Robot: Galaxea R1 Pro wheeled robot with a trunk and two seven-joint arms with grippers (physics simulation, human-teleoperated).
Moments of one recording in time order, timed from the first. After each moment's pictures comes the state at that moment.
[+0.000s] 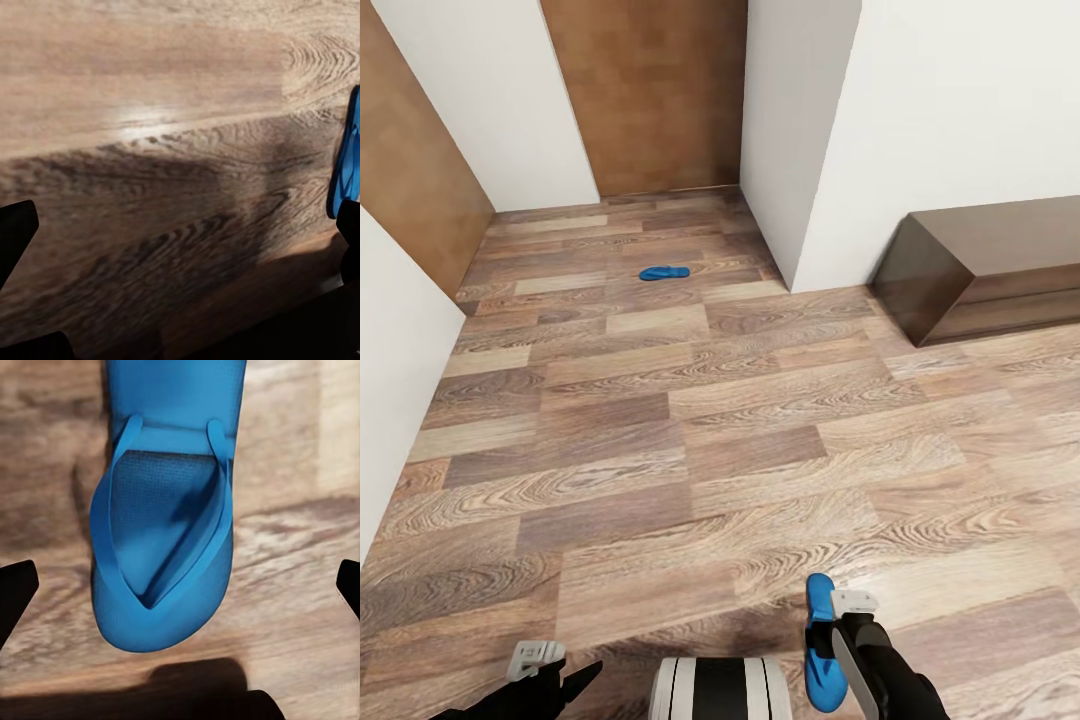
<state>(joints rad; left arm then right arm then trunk) -0.02 0.20 0.14 -1.13 0.27 0.40 -0.70 -0.39 0.06 0.04 -0.79 -0.08 0.64 -0.22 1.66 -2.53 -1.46</state>
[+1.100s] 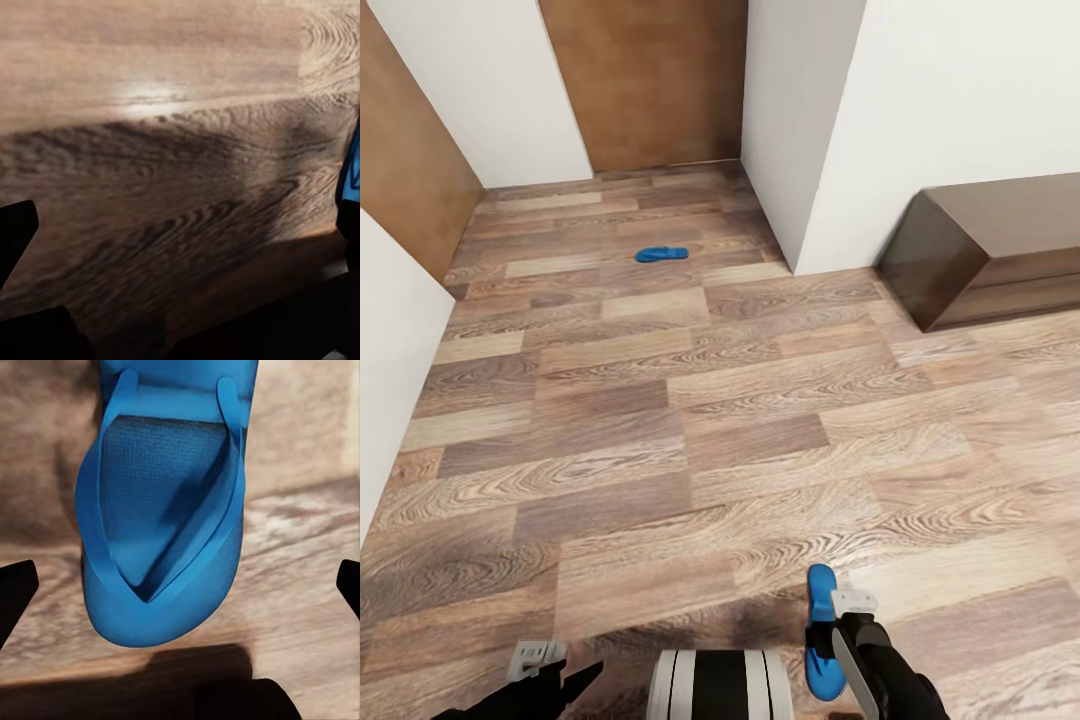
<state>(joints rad) -0.02 0.20 0.14 -1.13 0.27 0.40 -0.70 -0.39 0.06 0.04 -0.79 -0.08 0.64 -0.22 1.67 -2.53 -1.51</state>
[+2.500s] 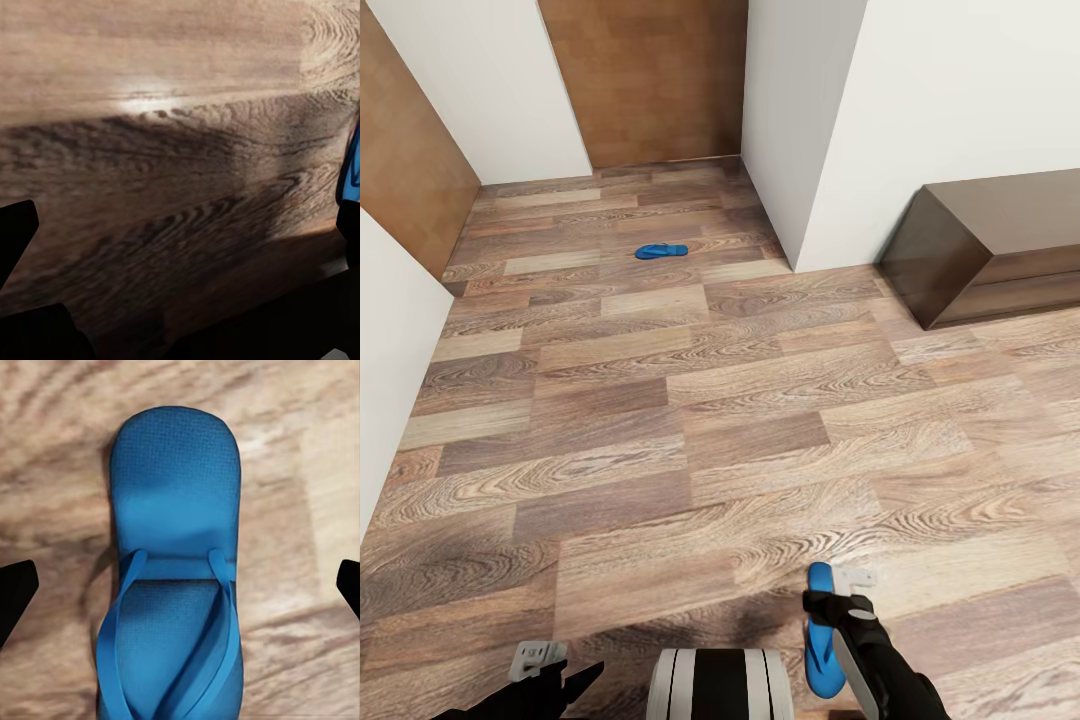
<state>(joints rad) -0.02 0.20 0.13 -1.13 0.27 0.40 -0.70 -0.39 0.06 0.04 -0.79 -0.07 0.34 -0.22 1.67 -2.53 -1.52</state>
